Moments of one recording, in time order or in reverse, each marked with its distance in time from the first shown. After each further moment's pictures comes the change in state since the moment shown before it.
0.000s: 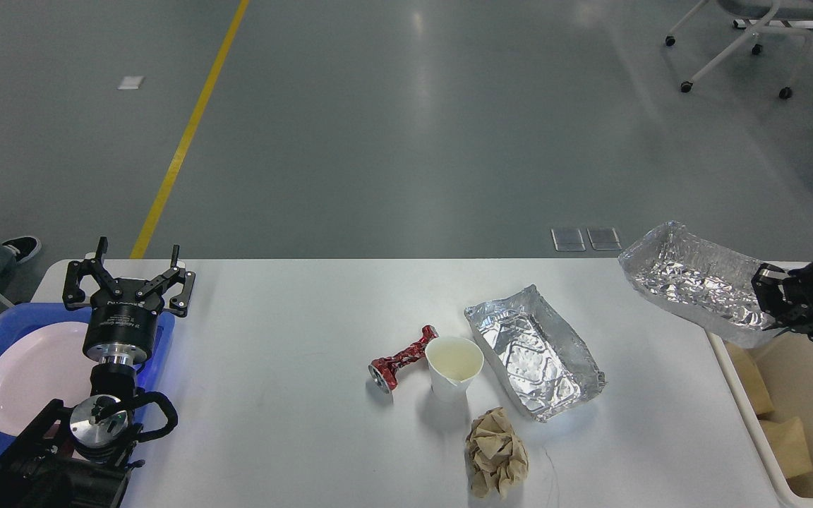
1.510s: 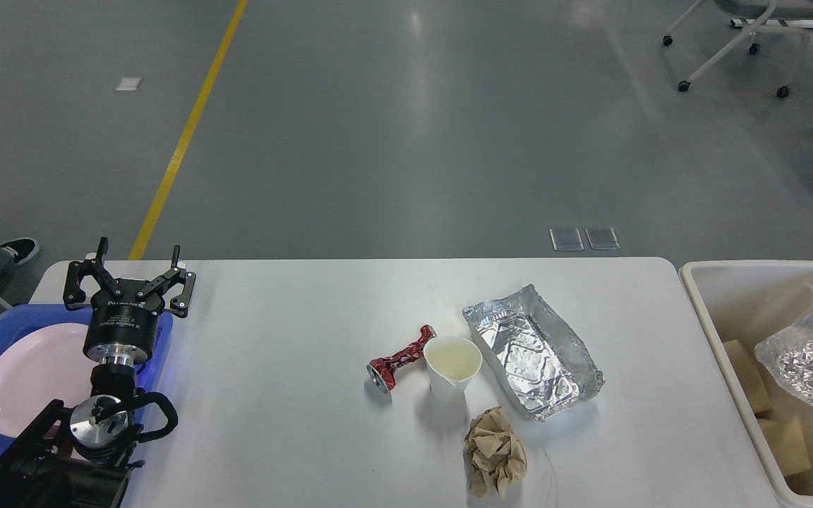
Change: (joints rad) left arm 0.001 0.000 0.001 0.000 0.001 0.000 0.000; right arm -1.407 0.119 0.668 -1.221 -0.085 -0.390 0.003
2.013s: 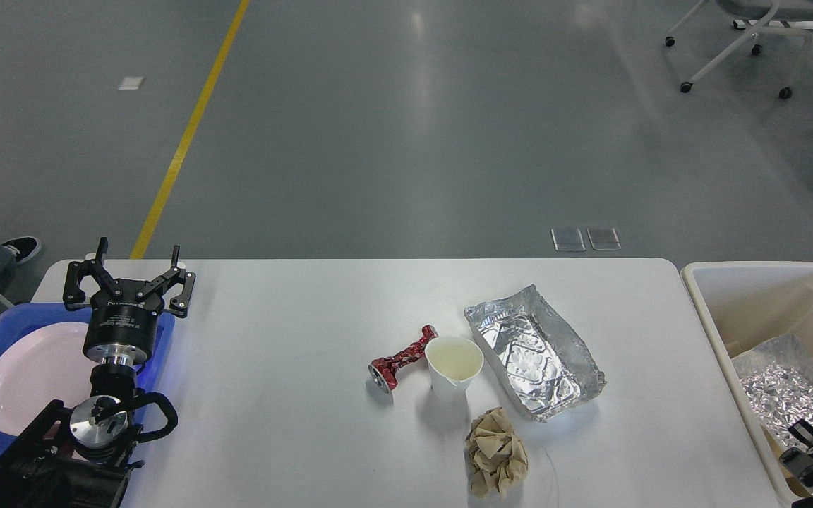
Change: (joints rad) left arm 0.000 0.000 -0.001 0.000 -0.001 0.000 0.000; right arm -0.124 0.156 0.056 -0.102 0.007 -0.089 -0.001
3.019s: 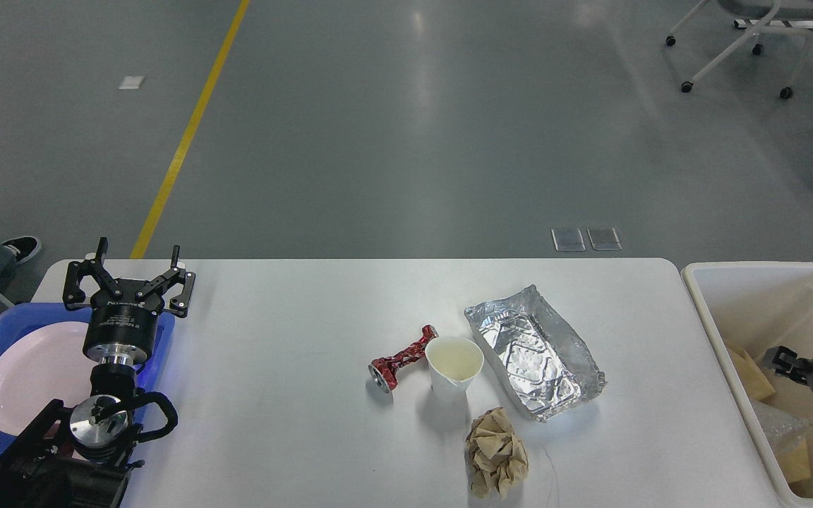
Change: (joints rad) left arm -0.001 0.000 0.000 0.000 0.001 0.000 0.000; right arm 0.599 -0.314 -0.106 0.666 -0.442 0.257 -0.057
